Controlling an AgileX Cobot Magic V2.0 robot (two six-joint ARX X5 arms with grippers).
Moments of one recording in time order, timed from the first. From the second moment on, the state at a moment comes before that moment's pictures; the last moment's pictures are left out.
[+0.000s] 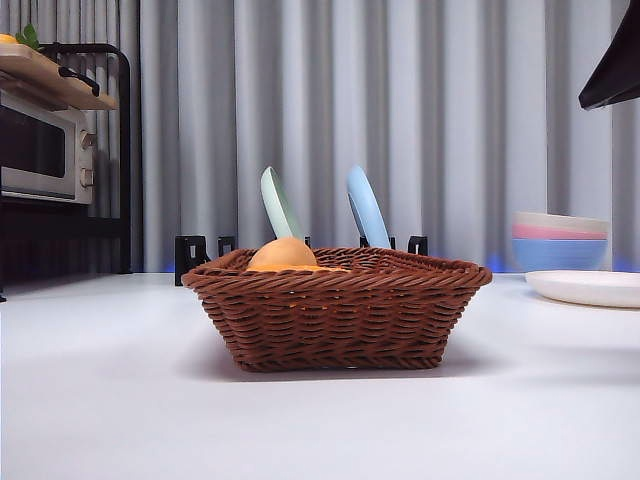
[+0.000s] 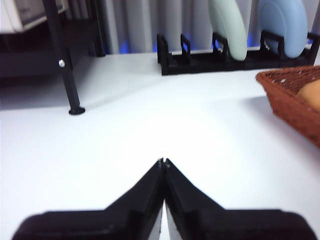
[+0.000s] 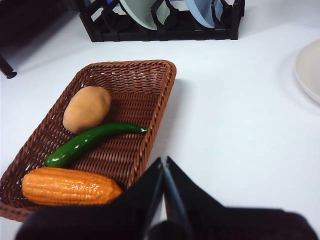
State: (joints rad) left arm -0.06 0.01 0.02 -0.16 0.01 0.01; right arm 0.44 0.66 0.56 -0.30 0.00 0.19
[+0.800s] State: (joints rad) left arm -0.05 0.01 0.02 -0.18 0.02 0.00; right arm 0.44 0.66 0.56 -0.30 0.00 0.19
